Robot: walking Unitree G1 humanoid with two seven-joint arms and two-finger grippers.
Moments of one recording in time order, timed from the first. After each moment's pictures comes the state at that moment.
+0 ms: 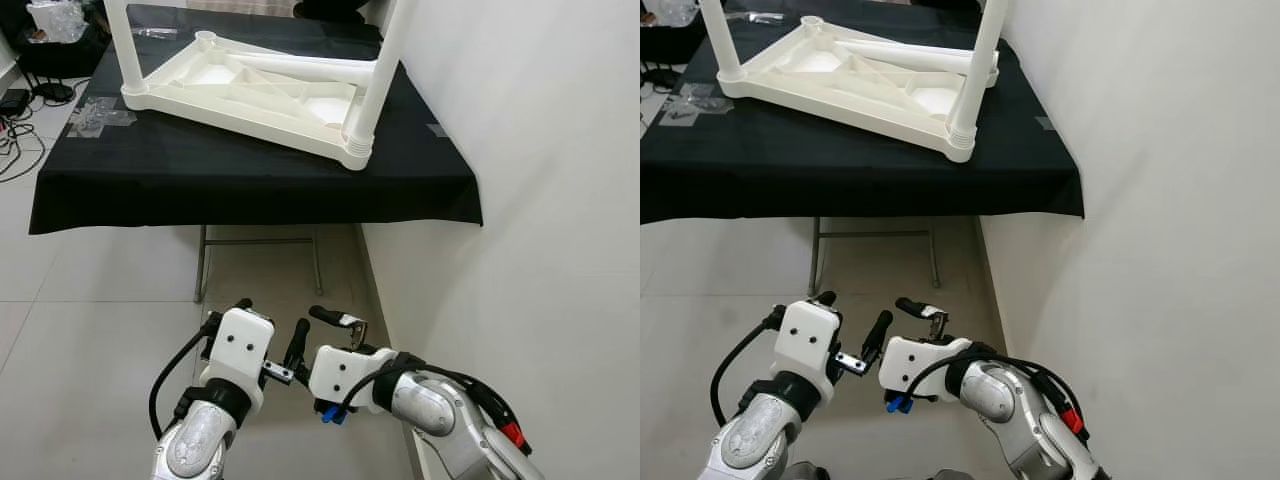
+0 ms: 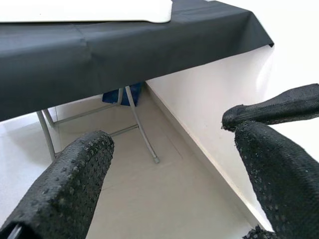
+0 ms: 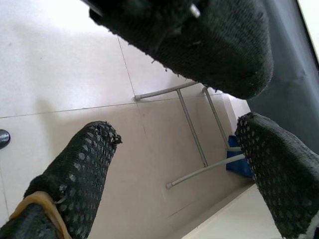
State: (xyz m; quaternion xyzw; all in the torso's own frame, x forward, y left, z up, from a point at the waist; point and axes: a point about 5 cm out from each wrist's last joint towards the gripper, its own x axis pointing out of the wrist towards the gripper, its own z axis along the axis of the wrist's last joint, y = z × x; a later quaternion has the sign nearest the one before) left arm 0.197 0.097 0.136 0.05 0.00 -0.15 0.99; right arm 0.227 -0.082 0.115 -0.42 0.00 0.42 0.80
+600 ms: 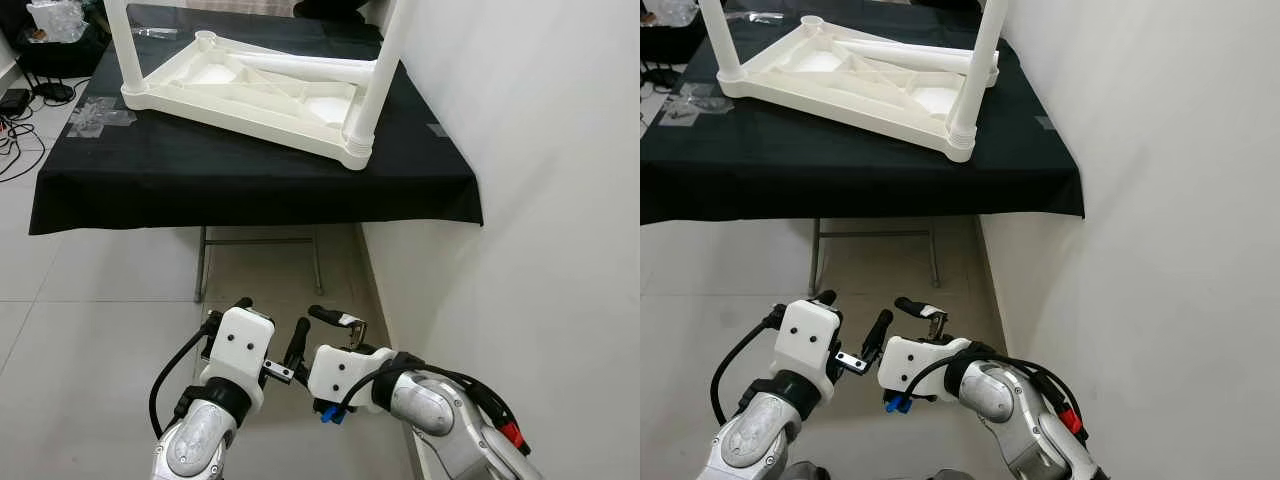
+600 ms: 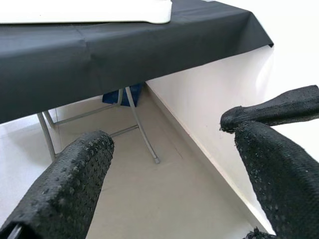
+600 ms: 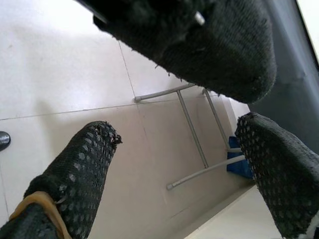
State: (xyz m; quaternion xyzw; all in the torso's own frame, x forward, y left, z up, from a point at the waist) left arm 0.197 0.097 0.136 0.05 0.00 -0.15 0.99; right arm 0.227 -0.080 0.115 -0.42 0.00 0.42 0.80
